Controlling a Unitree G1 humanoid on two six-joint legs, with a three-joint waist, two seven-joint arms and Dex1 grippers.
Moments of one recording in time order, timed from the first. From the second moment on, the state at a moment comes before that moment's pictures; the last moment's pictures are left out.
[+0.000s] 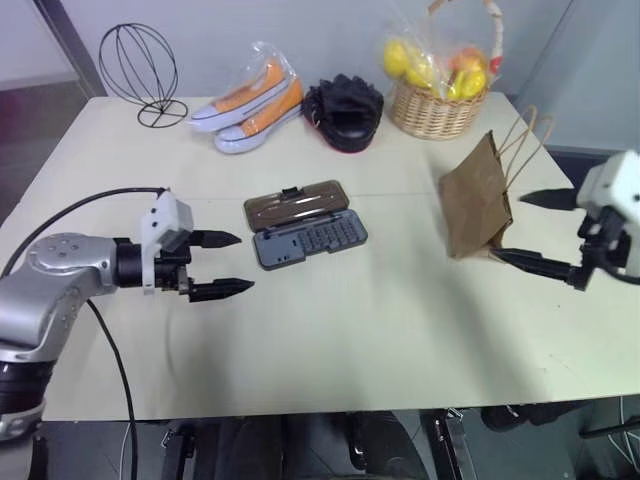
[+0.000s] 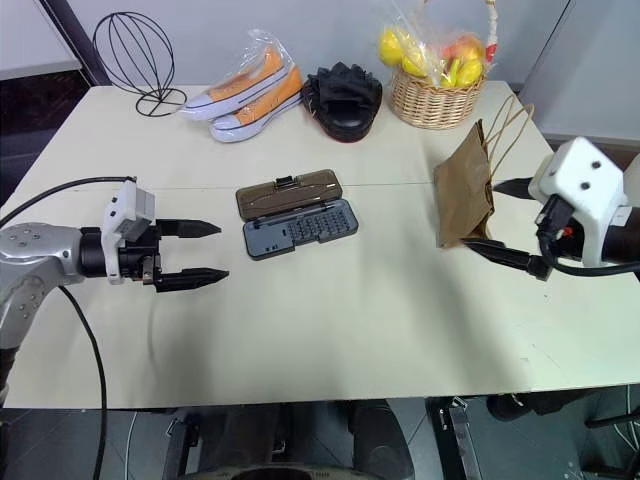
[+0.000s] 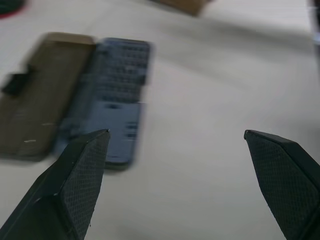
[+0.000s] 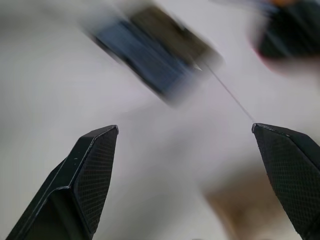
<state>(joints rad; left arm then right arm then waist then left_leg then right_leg) -0.39 0.89 0.08 -0.16 -0.54 0.58 -1.11 -0.34 -1.12 -0.52 -0.53 0.65 0.92 1.15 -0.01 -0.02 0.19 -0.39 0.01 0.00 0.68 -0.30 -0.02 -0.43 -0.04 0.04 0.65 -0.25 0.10</state>
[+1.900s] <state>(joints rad) -1.16 0.46 -0.06 1.33 0.09 -0.07 -0.90 -0.28 -1.10 -0.44 -0.73 1.02 1.12 0.70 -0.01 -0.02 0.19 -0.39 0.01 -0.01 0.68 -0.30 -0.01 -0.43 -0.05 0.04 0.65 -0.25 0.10</state>
